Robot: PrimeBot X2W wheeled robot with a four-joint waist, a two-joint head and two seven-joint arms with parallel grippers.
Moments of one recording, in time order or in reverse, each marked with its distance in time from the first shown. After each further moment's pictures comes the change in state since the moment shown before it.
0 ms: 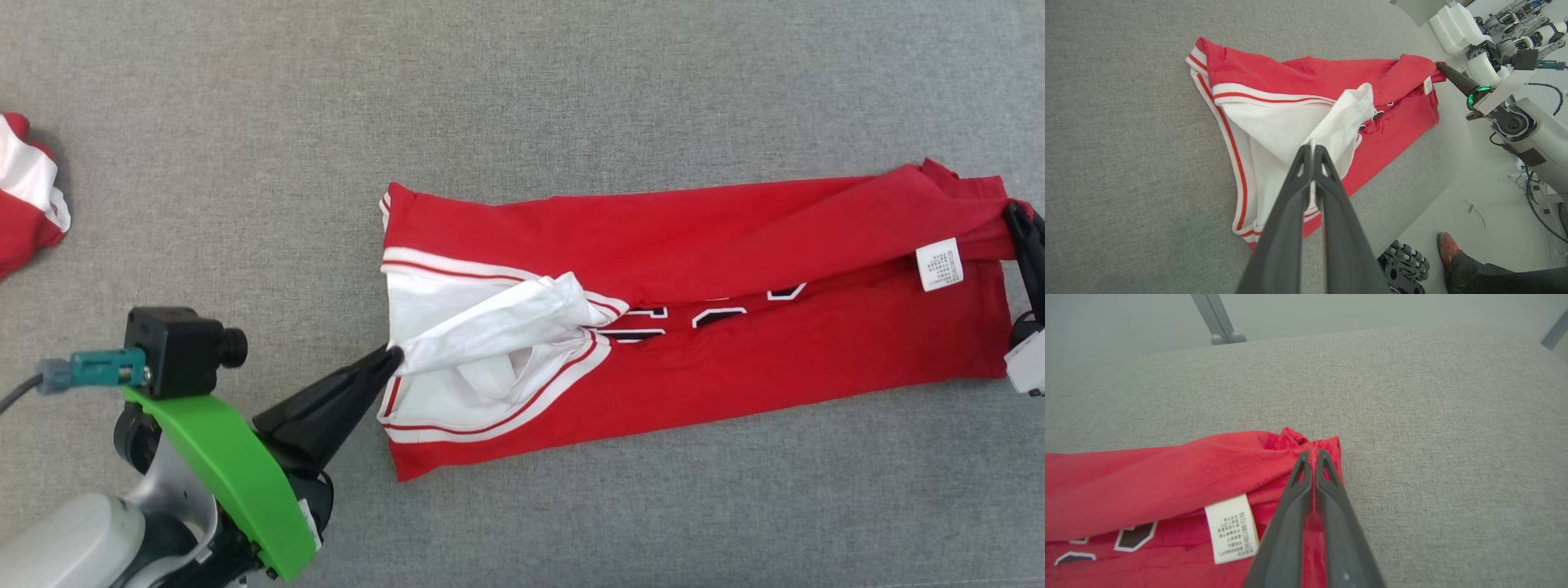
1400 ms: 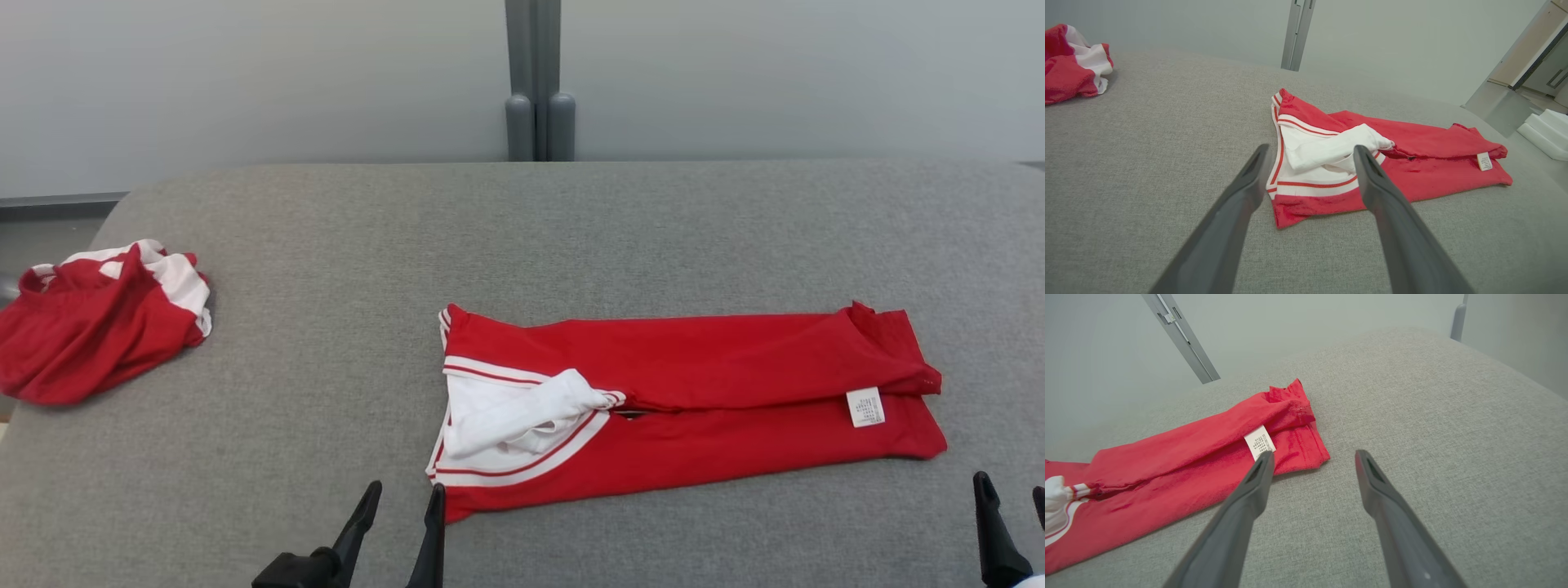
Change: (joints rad) left arm 0.475 -0.473 0.049 0.381 0.571 0.190 -0.461; right arm 0.488 0.301 -0.186 0.014 -0.116 0.000 -0.198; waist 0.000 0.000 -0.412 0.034
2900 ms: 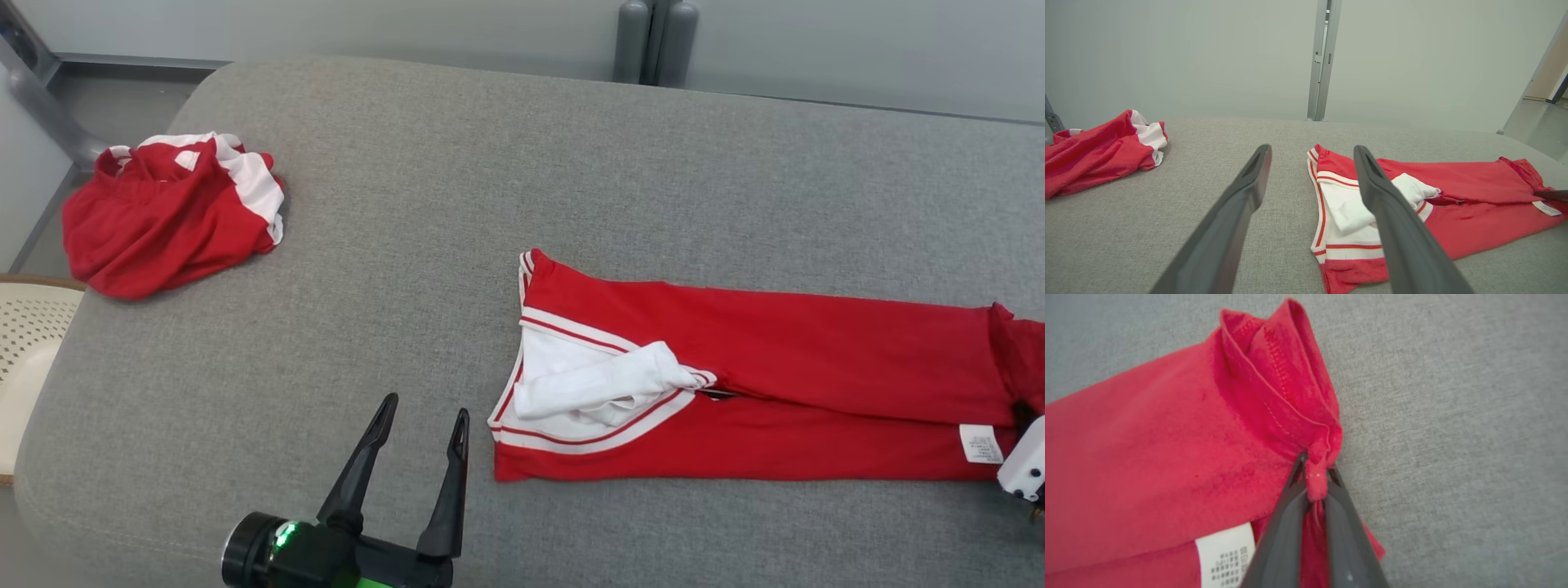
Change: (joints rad) left arm 0.065 -0.340 0.390 -0.018 0.554 -0.400 -0.002; right arm -0.518 -0.072 -0.094 0.569 -0.117 0.003 0.369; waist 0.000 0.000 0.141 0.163
